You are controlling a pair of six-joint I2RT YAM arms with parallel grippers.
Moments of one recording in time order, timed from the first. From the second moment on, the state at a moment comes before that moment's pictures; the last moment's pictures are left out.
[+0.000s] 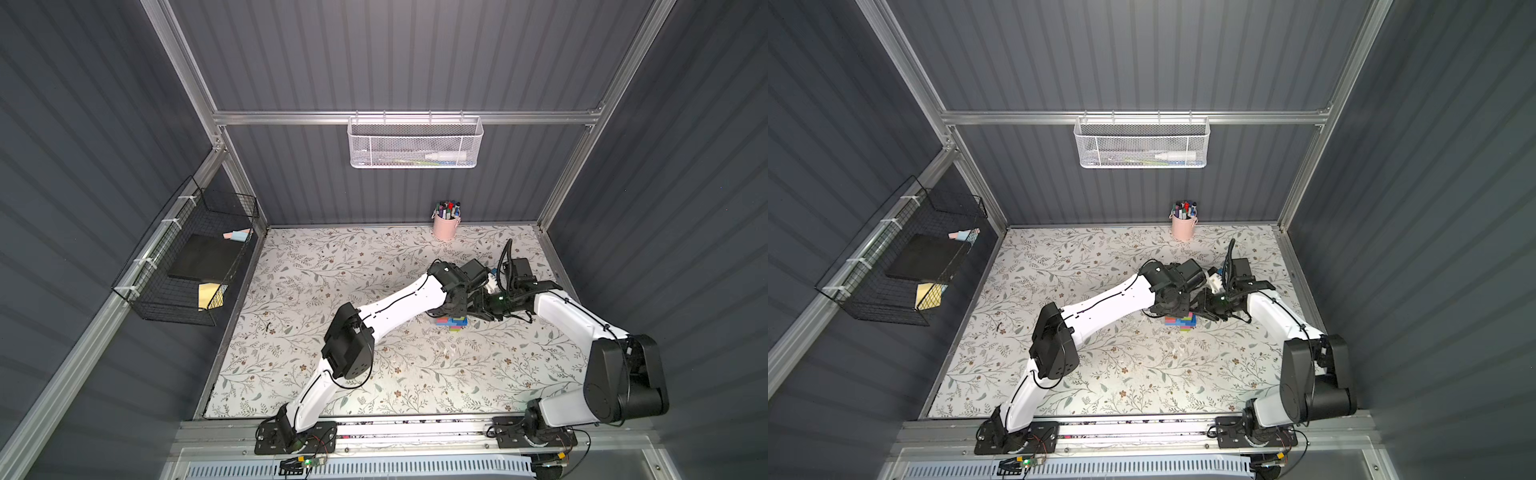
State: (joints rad) left arm -1.01 2.26 2.19 -1.20 -0.16 -0.80; right arm 0.16 1.46 0.91 -0.62 -0.70 0.33
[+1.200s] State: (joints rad) left arm -1.00 1.98 1.91 -1.13 -0.31 -0.76; right arm 0.16 1.42 0.92 -0.69 -0.61 0.33
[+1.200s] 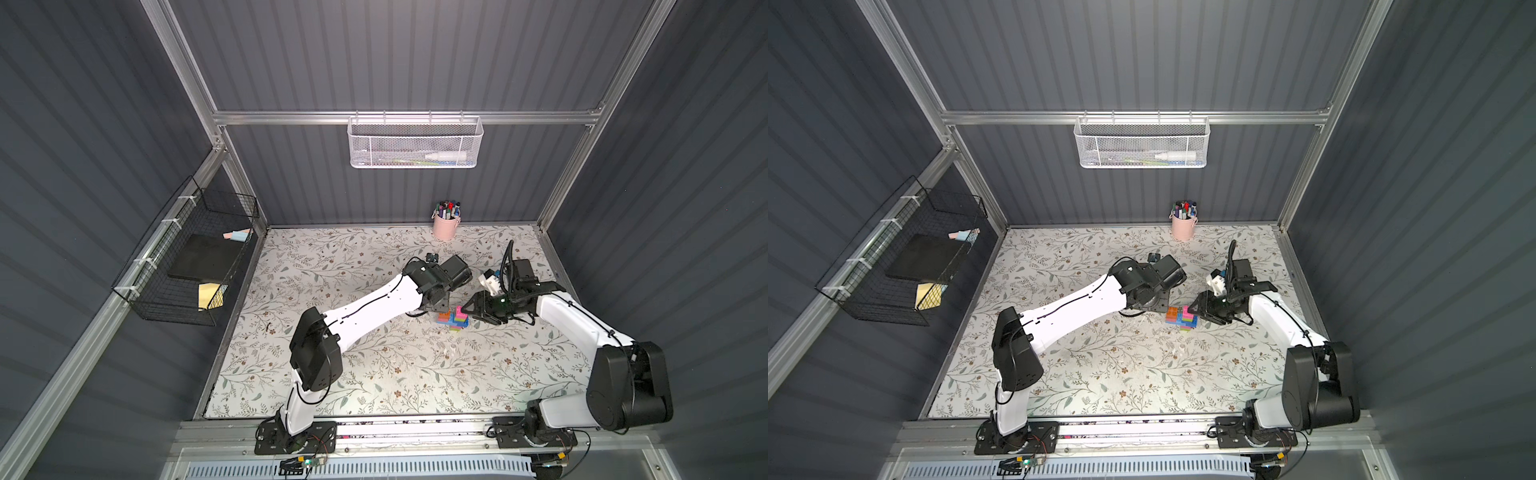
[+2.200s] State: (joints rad) left arm -0.99 1.85 1.72 -1.06 -0.32 -0.74; right arm 0.16 1.30 0.98 -0.71 -0.58 0.28
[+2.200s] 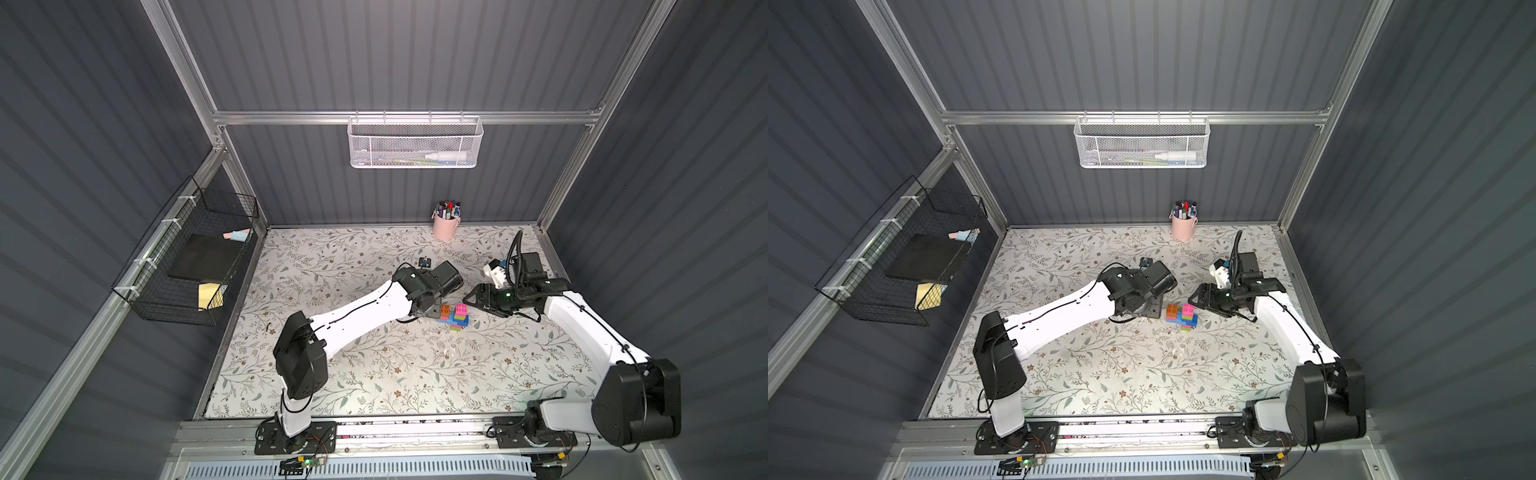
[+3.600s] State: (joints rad) left arm -0.84 1.55 1.25 -0.80 -0.17 -0.55; right arm 0.34 1.43 0.98 -0.69 -0.41 -0.33
